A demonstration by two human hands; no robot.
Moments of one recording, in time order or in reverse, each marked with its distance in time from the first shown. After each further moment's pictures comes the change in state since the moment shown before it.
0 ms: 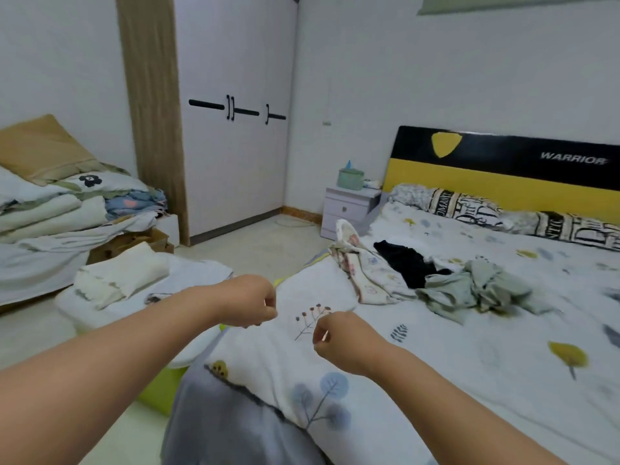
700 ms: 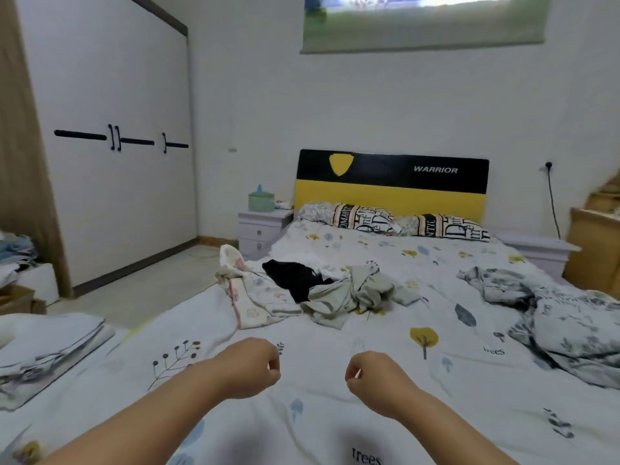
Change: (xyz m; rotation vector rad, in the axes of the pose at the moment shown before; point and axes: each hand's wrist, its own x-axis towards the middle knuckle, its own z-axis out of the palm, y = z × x) left_hand 0.067 0.217 0.088 0.039 -0.029 0.246; right_hand -0.127 0.233 -0.047 0.099 0.139 0.424
